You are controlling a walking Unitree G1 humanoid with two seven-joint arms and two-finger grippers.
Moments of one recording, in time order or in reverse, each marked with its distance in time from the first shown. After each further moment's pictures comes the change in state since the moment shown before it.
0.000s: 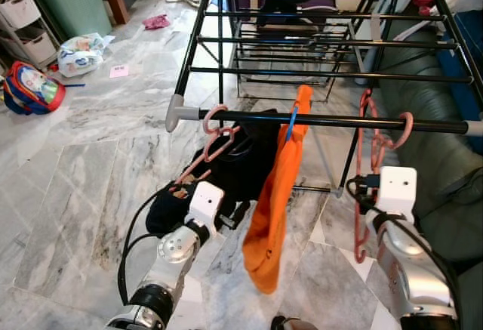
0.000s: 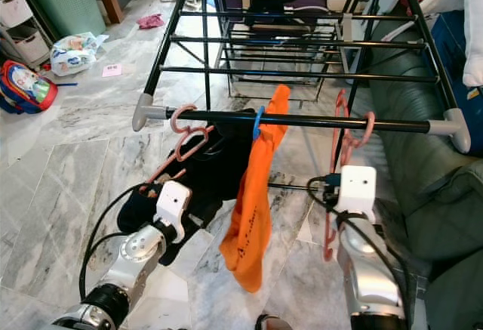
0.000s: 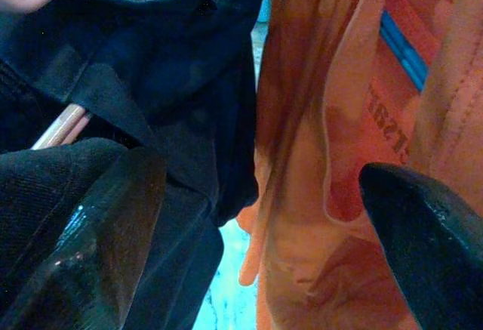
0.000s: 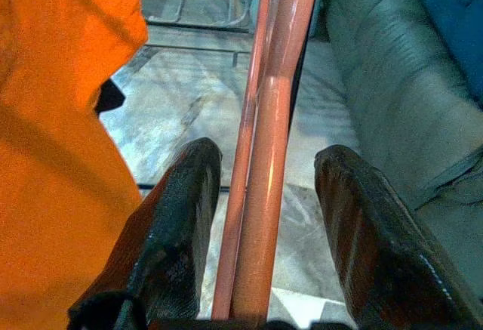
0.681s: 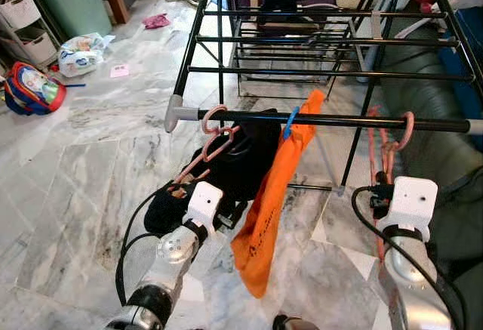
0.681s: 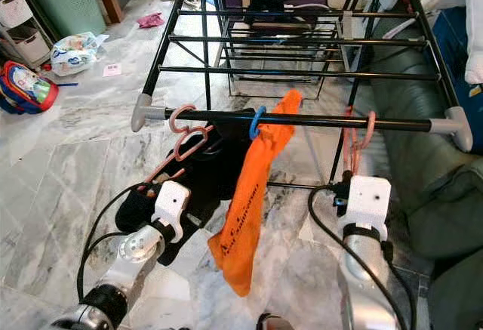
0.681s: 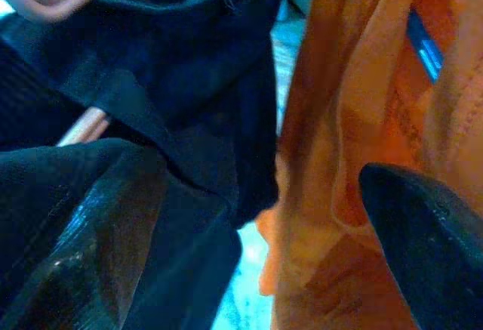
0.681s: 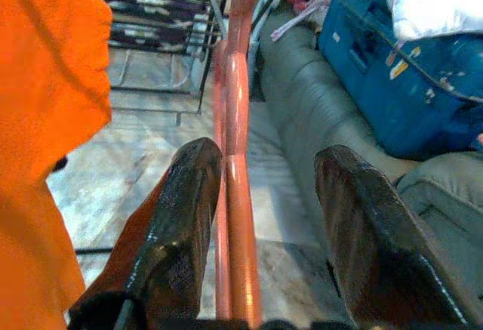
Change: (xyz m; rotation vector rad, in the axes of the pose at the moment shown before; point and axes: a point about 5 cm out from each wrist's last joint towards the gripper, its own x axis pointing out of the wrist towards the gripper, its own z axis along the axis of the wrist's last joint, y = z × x) left arm -0.004 0.005 0.001 0.047 -0.017 0.056; right arm -0.036 -0.003 0.007 -0.041 -0.213 -0.173
